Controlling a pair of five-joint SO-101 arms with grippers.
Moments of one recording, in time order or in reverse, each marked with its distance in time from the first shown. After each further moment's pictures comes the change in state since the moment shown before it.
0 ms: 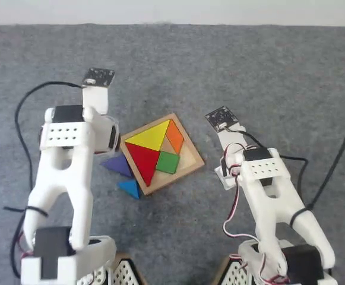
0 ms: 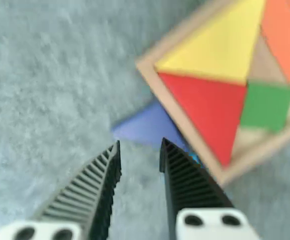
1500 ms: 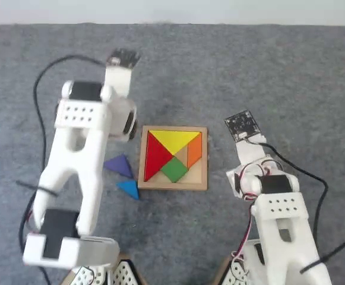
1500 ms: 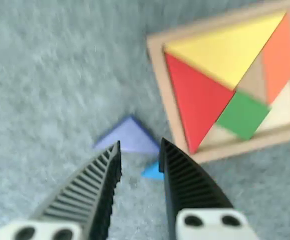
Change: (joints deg) left arm 6.9 5.1 -11.0 10.2 -4.9; right arm 4.1 -26.5 12.5 2.3 -1.6
